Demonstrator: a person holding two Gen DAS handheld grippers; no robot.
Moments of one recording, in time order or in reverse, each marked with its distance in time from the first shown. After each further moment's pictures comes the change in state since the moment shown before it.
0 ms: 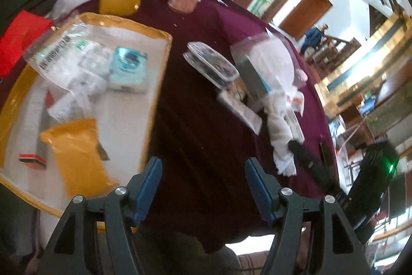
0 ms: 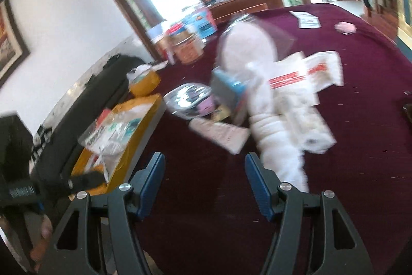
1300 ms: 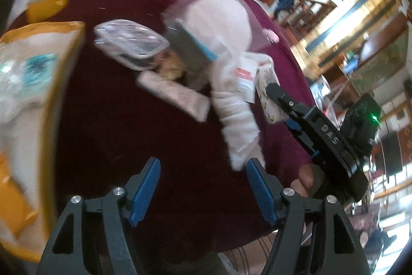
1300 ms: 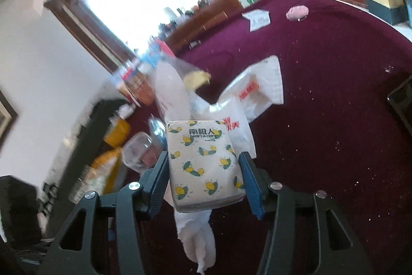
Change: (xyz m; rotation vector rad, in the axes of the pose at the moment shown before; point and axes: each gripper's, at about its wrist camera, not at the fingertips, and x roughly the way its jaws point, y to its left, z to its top) left arm 0.073 -0.081 0.016 0.173 0.166 -0.102; right arm 0.005 -0.107 0.030 0.273 -0.097 -0.029
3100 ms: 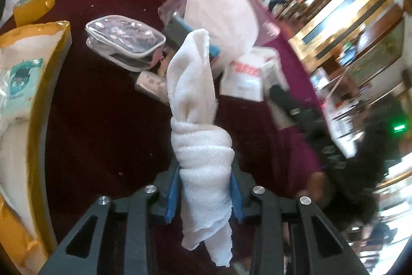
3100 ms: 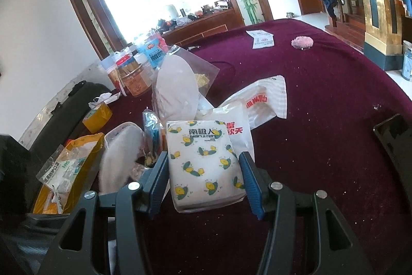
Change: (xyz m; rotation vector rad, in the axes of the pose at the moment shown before) left arm -0.003 0.021 0.000 0.018 0.002 -0.042; right arm -0.001 0.036 -0.009 -0.190 -0.067 -0.147
